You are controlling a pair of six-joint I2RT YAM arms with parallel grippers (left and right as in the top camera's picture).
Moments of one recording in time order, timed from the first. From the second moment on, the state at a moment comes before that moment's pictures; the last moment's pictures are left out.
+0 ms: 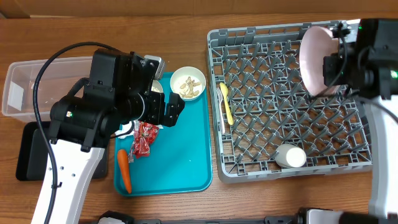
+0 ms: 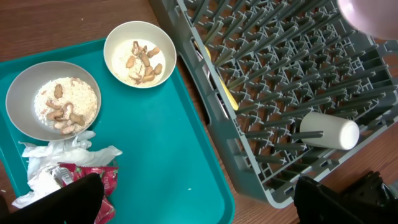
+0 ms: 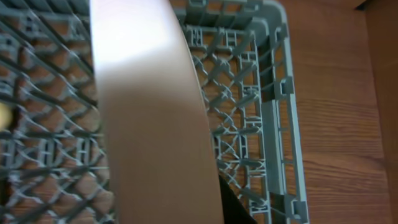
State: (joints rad) left arm -0.28 1.30 1.53 -1.18 0.32 -0.11; right arm -0.09 1.50 1.64 -1.08 0.10 -0.23
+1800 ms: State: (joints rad) left arm -0.28 1.49 1.10 -1.03 -0.03 -0.46; right arm -0.03 1.48 2.09 -1.56 -0.73 0.04
